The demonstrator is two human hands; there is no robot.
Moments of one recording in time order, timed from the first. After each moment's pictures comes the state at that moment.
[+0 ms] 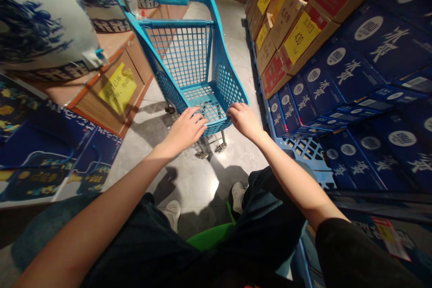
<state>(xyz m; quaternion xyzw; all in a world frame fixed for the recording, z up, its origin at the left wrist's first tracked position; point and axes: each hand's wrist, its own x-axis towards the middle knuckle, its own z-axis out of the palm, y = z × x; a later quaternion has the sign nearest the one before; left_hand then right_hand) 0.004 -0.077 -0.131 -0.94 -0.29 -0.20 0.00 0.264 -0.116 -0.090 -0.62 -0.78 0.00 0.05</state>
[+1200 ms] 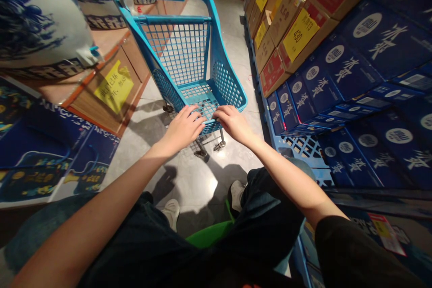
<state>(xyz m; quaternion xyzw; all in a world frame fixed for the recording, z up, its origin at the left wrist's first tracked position) 0.003 -0.078 -0.130 -0.93 -0.30 -0.20 -0.01 0.251 -0.120 -0.111 -0.52 -0.84 0.05 0.17</state>
